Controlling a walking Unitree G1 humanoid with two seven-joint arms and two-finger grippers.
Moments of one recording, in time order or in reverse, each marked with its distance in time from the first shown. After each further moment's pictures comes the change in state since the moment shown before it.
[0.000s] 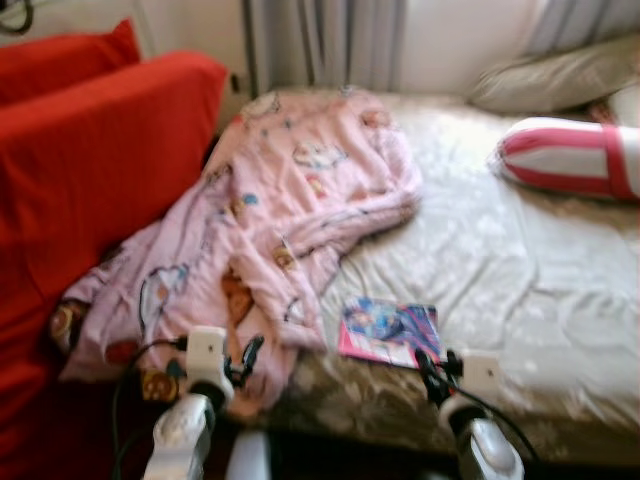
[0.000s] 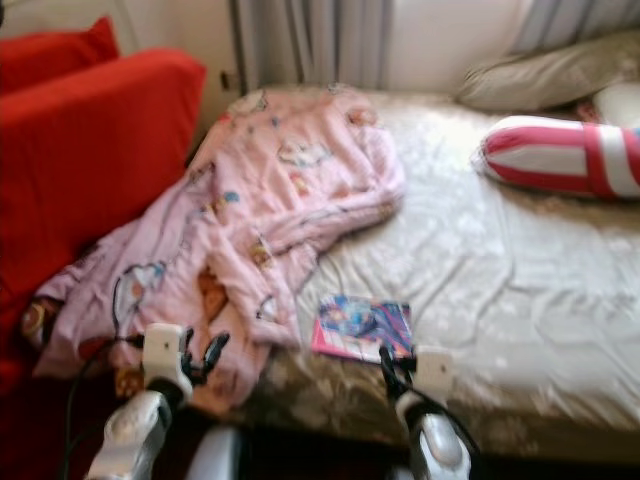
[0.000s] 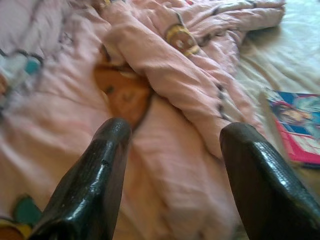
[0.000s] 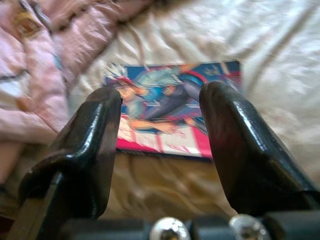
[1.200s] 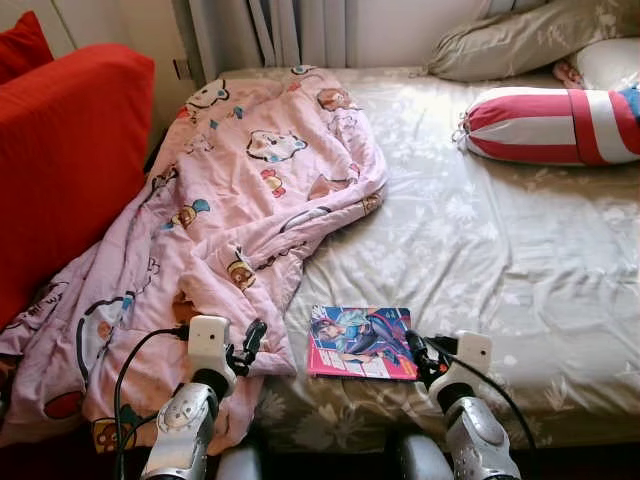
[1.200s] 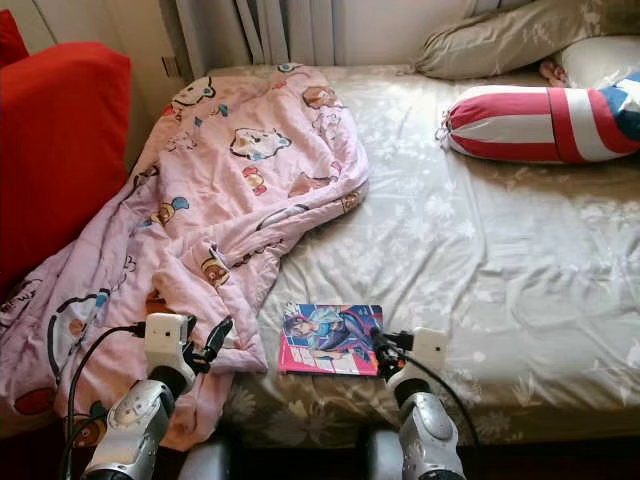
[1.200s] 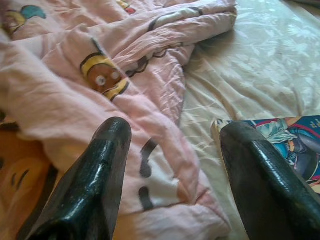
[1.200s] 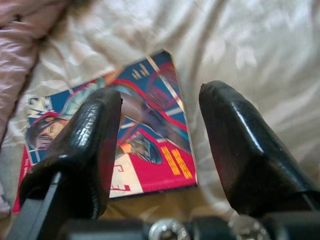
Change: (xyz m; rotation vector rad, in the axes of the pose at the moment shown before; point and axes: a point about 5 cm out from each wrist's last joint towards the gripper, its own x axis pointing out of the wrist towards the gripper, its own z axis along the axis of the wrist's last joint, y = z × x) left arm 0.012 -0.017 0.026 -0.009 -0.091 -0.049; right arm 0.020 -0.007 0.013 0.222 0.033 -0.062
